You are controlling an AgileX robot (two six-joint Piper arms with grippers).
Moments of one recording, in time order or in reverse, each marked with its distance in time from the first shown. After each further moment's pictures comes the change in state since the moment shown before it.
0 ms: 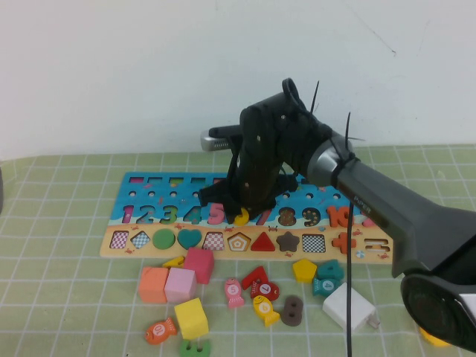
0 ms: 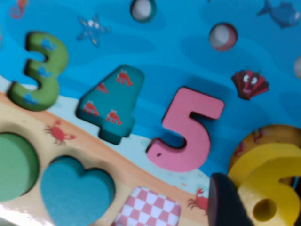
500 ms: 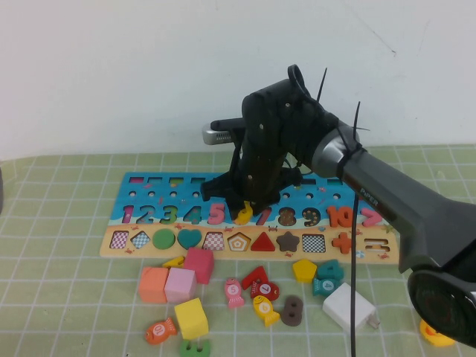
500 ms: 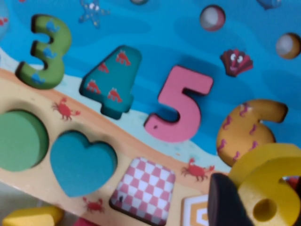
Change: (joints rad) right arm 0.000 -0.036 0.000 0.000 0.068 0.002; left arm 0.000 0.000 0.000 0.000 0.000 0.000
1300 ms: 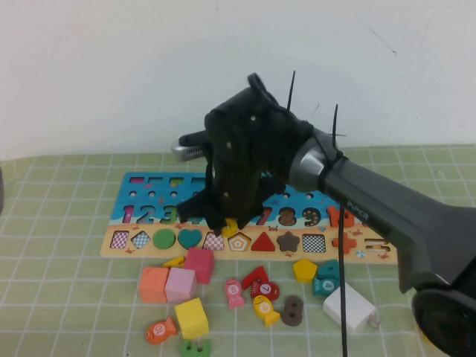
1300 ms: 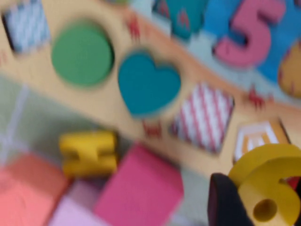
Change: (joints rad) right arm 0.121 -0.131 0.176 -0.108 -0.013 0.037; left arm 0.000 0.000 0.000 0.000 0.000 0.000
